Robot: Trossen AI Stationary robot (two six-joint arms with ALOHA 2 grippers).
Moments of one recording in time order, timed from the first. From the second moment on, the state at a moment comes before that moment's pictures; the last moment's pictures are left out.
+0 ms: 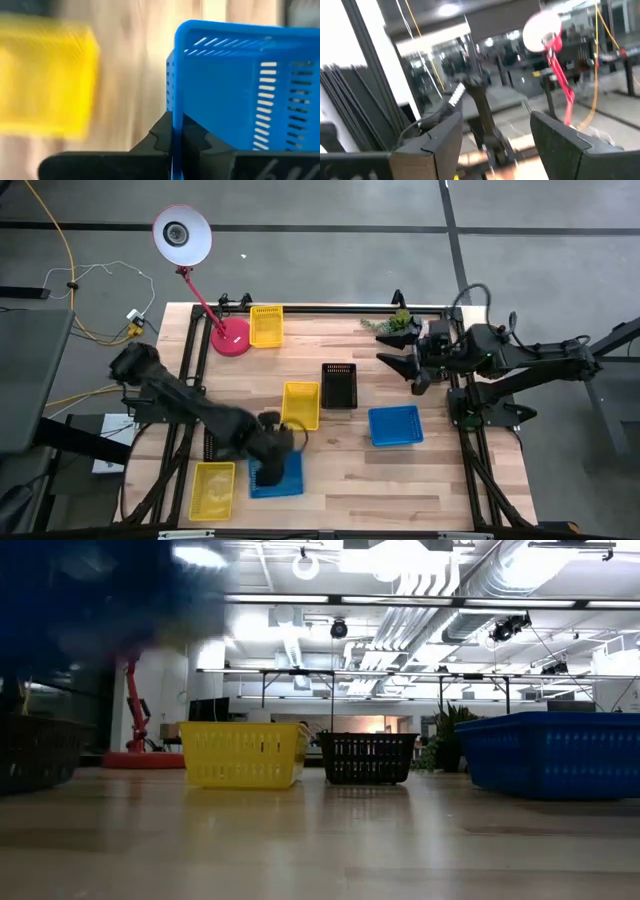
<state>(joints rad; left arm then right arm) -0.37 1.58 1.24 -0.74 -0.19 -0.56 0.10 0.93 0.97 0.18 0.18 0.23</state>
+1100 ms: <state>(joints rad) 0.02 2.18 1.79 -0.15 -0.17 -0.21 0.10 0.91 0.97 0.39 0.25 0.20</state>
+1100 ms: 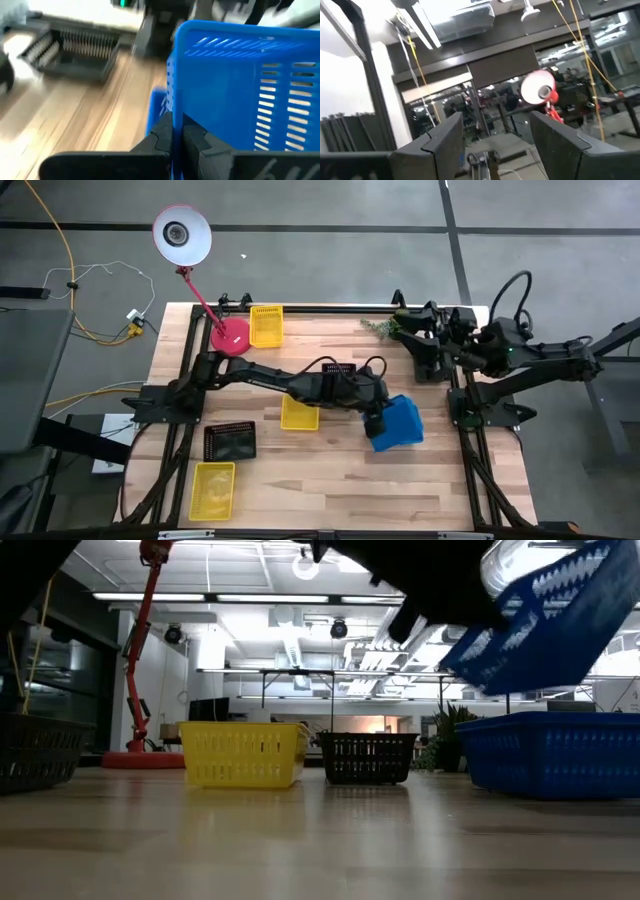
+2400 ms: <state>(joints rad) 0.03 2.18 1.79 -0.30 -0.17 -0.15 0.10 0.91 0.97 0.36 0.24 0.21</state>
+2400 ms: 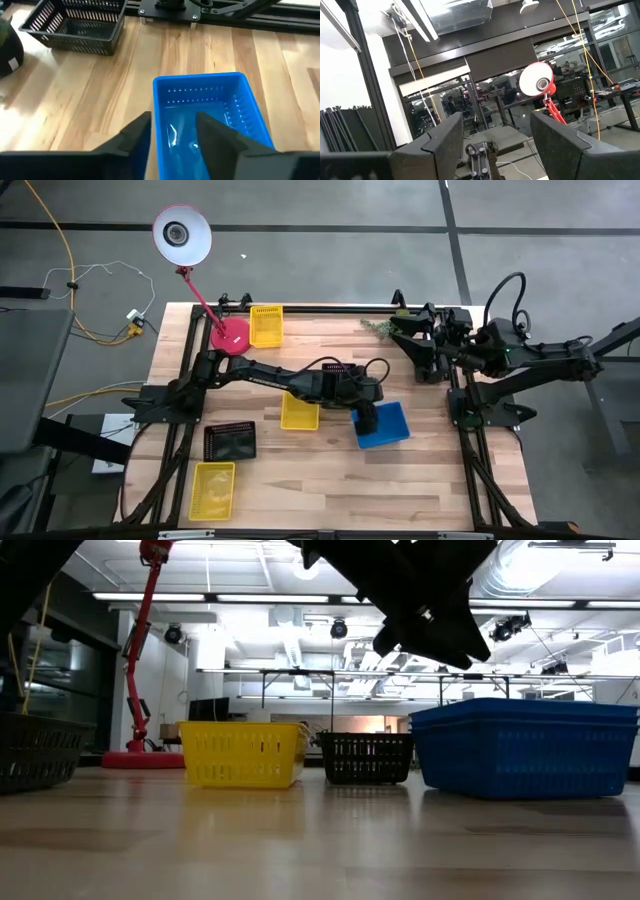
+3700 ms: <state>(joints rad) -0.16 1.01 0.85 -0.16 -0.25 -0.36 0.10 0.91 0.97 0.05 0.23 0.26</state>
